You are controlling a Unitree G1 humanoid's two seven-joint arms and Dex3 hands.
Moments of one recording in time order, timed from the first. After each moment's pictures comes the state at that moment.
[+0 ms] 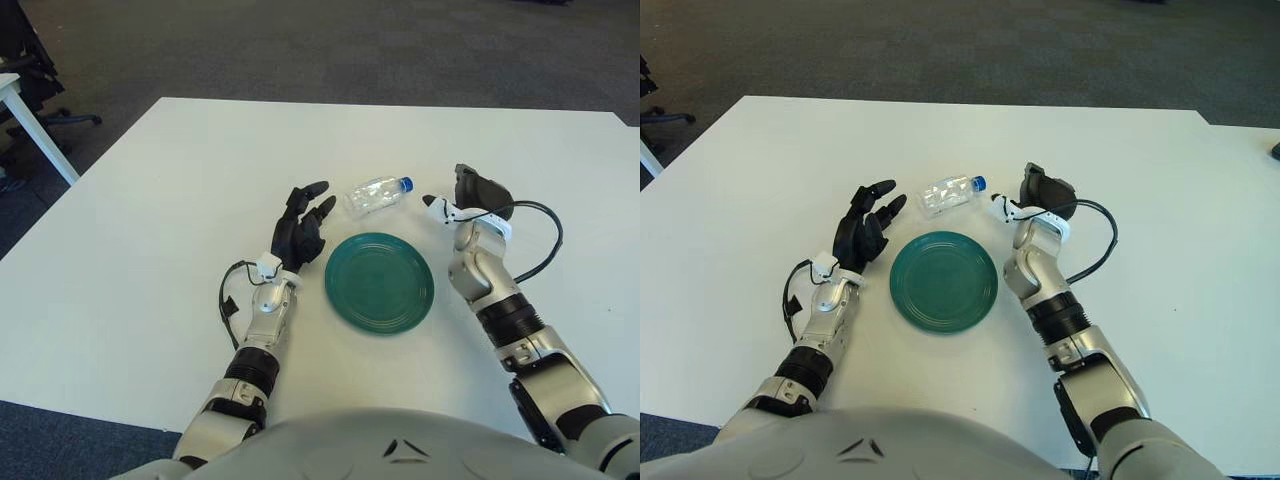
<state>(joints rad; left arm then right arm) -0.16 -0.11 -0.13 0.62 -0.18 -0.67 -0.07 -0.40 -0.33 0.38 0.18 -0.88 0.67 -0.09</state>
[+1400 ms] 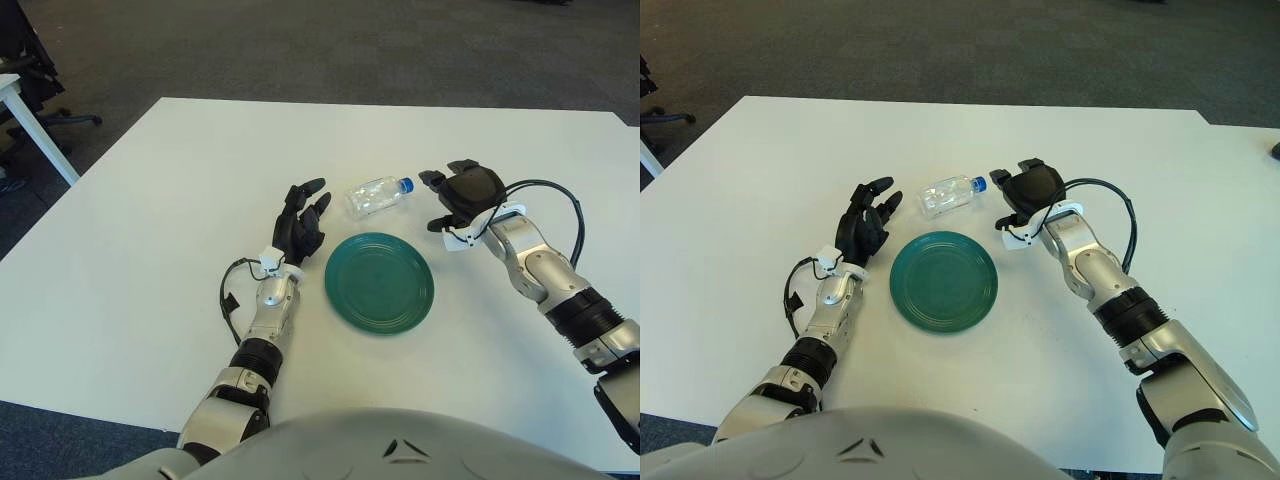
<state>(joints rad) -0.21 -0.12 -0.12 0.70 -0.19 -0.67 -0.01 -0.43 -0.68 0.54 0.14 -1.05 0.01 0.09</state>
